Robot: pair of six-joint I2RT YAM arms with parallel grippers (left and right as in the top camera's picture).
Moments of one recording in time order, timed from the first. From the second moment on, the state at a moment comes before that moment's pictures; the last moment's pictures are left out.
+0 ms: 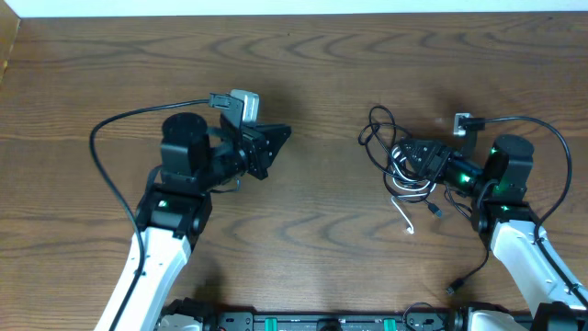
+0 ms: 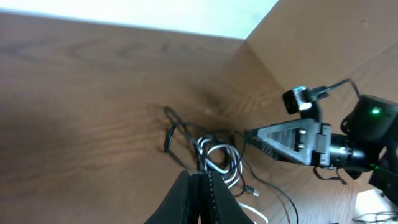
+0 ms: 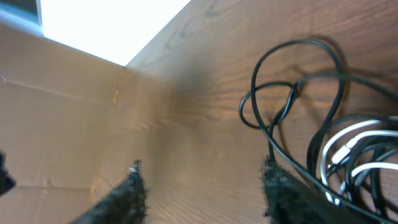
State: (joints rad) left arm -0.22 1.13 0.80 -0.09 0.67 -0.35; right arm -0.08 1.30 0.50 0.24 -0.82 0.58
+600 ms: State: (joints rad) left arm -0.24 1.31 0.80 -0.05 0.67 -0.39; right arm 0.31 1.37 0.50 0.10 -0.01 0.21
